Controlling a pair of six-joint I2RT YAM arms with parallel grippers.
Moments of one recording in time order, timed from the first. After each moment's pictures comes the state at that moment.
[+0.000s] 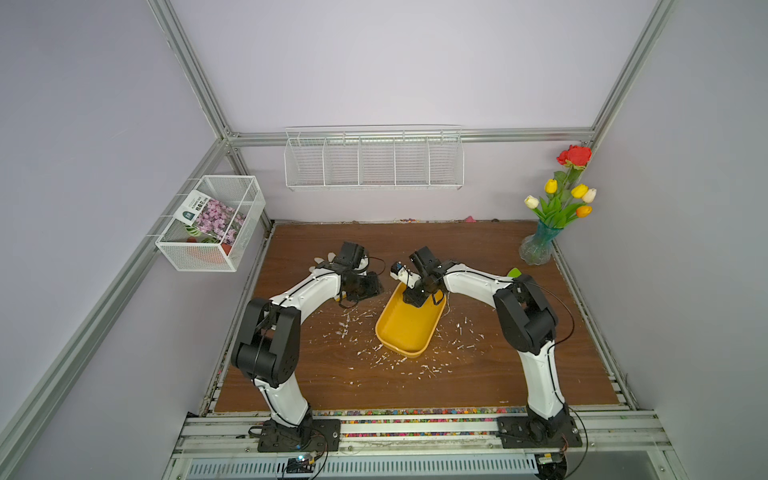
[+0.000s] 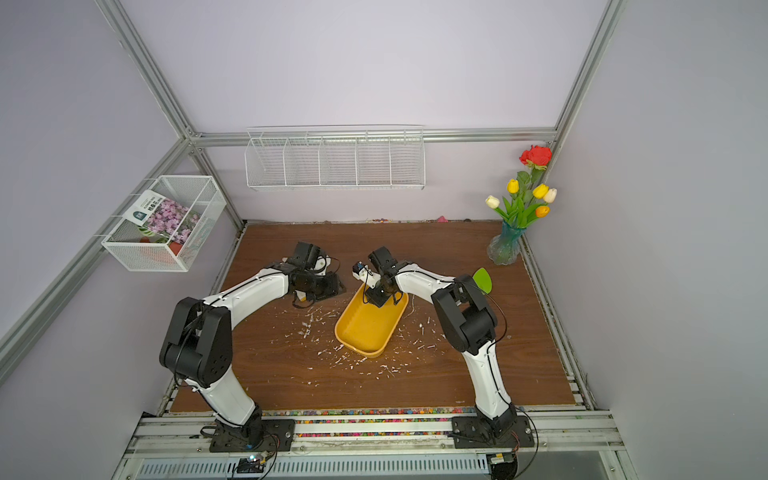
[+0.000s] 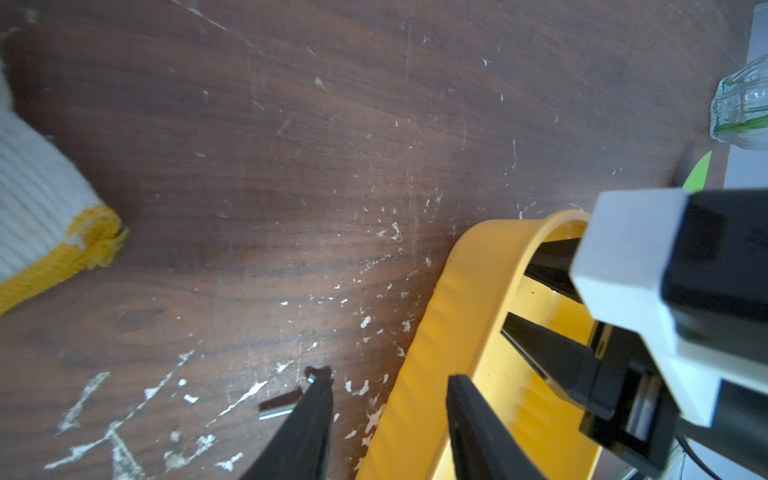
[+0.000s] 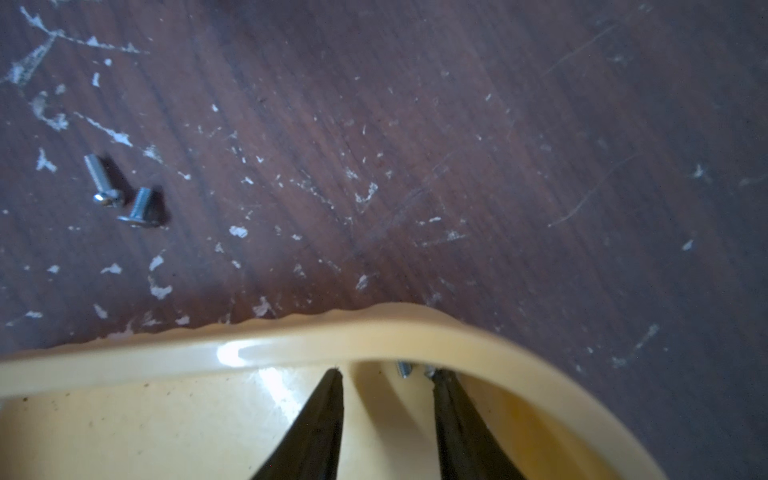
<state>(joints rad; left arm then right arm) -0.39 1.74 1.20 -0.52 0.33 -0.50 0.62 2.15 1.56 -0.53 -0.23 -0.30</state>
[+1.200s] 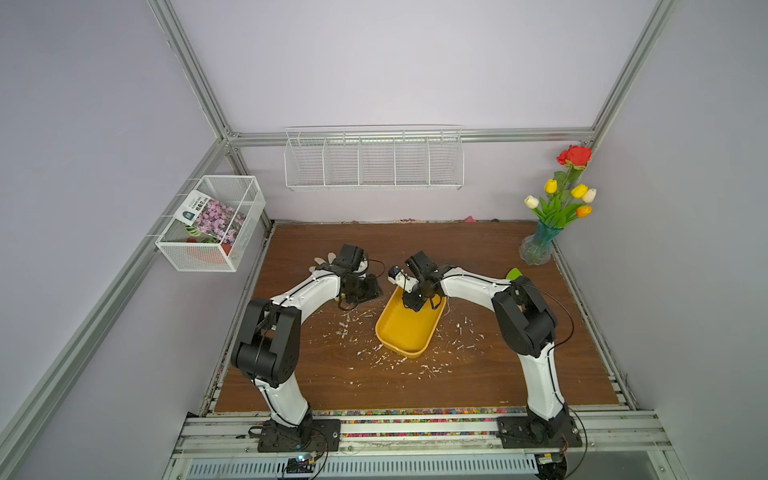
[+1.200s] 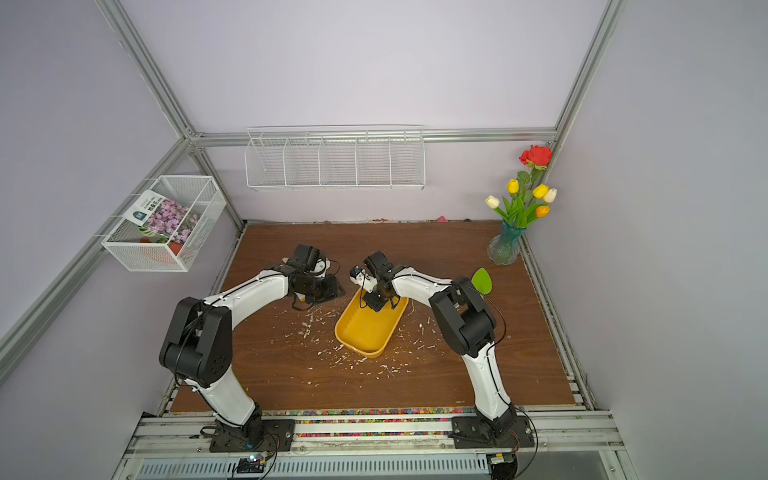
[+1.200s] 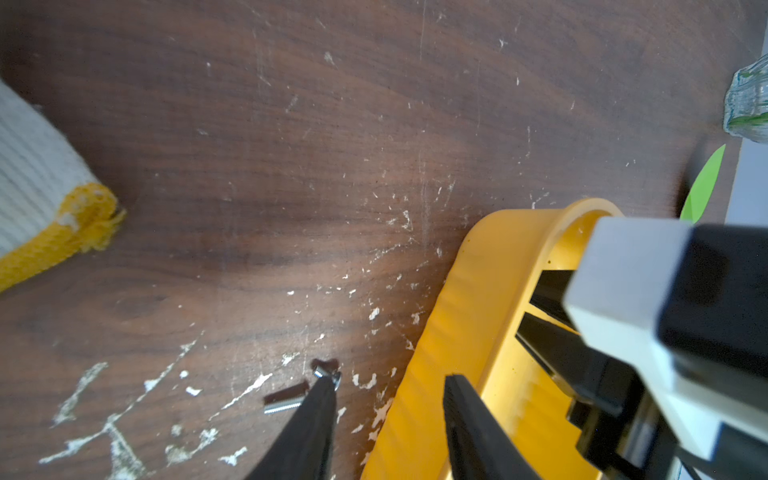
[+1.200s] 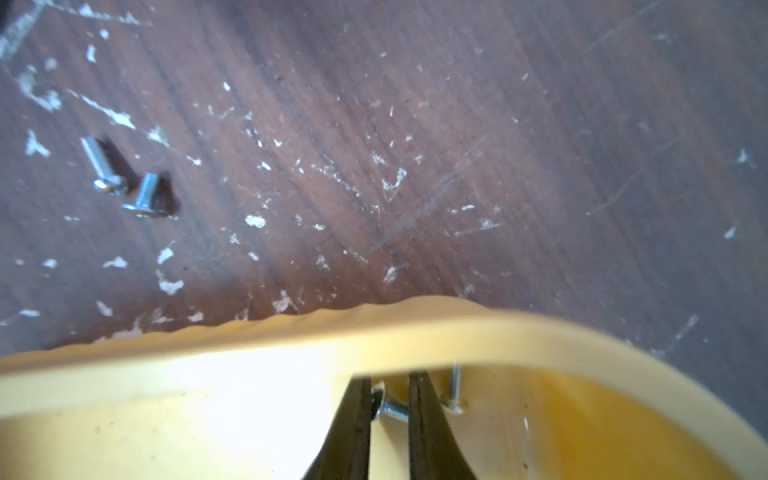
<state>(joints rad) -0.39 1.74 1.17 -0.52 0.34 -0.50 0.65 2.13 1.52 -0.52 -0.19 -0.25</state>
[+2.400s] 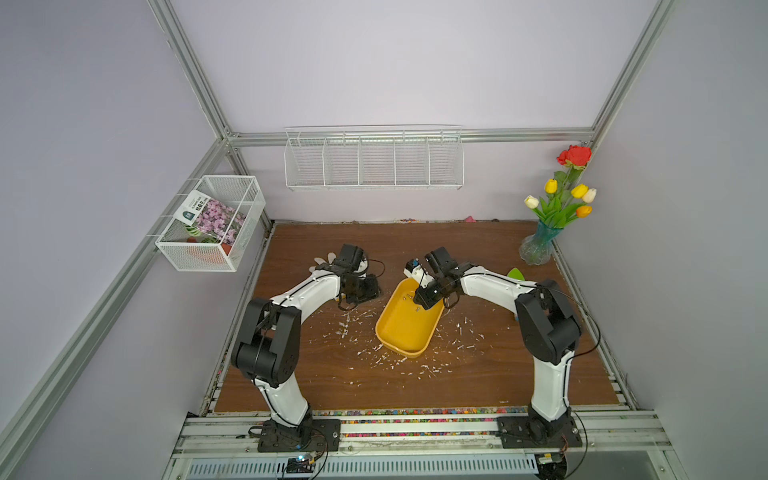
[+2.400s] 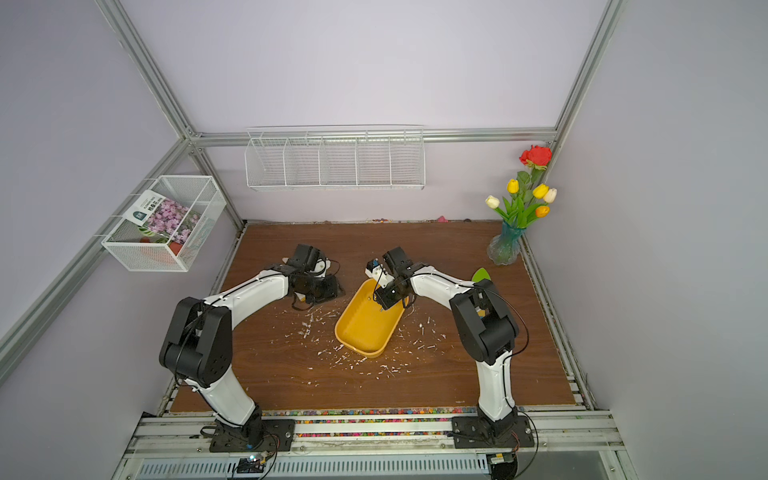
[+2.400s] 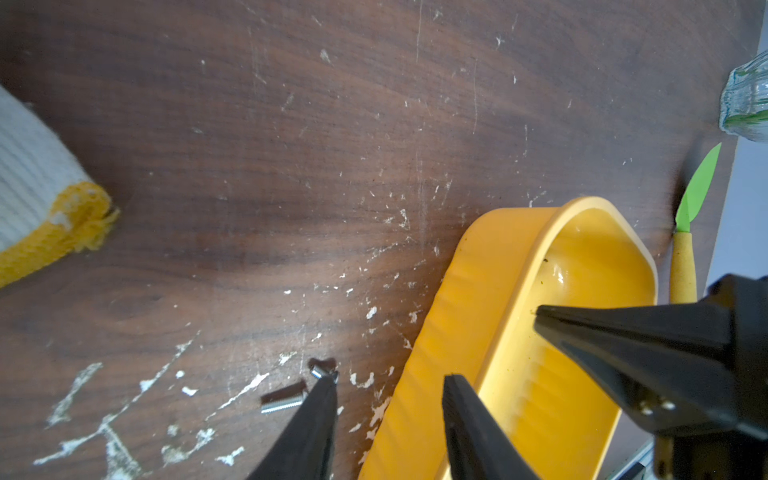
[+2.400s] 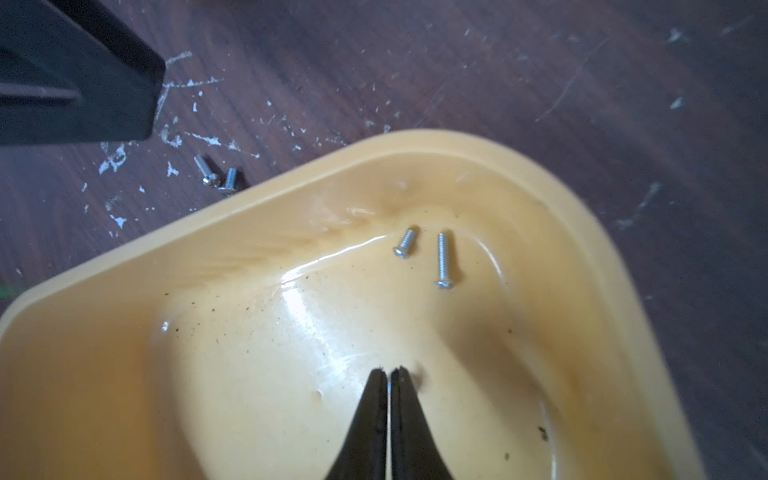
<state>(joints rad) -0.39 1.75 1.17 -0.52 0.35 -0.50 0.56 1.98 1.39 -0.51 -0.36 -0.11</state>
